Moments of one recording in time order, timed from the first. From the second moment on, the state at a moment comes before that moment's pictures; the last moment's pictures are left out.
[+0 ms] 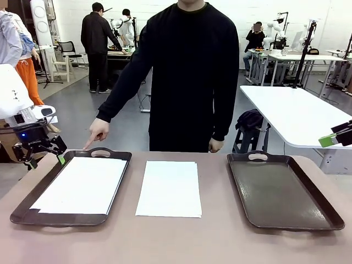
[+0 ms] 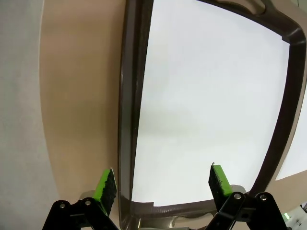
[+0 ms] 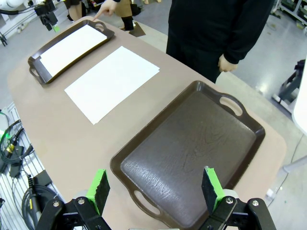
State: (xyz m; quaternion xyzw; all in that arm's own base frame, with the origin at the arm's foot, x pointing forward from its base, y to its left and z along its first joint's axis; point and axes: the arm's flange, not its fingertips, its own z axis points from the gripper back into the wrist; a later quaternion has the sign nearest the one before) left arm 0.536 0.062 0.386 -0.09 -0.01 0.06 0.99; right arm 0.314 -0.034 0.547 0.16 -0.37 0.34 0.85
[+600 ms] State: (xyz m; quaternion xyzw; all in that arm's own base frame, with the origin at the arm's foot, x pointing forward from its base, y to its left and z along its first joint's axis) left arm 0.536 0.060 0.388 -0.10 -0.02 0.07 0.99; right arm 0.314 -0.034 0.547 0.16 -0.37 0.34 0.85
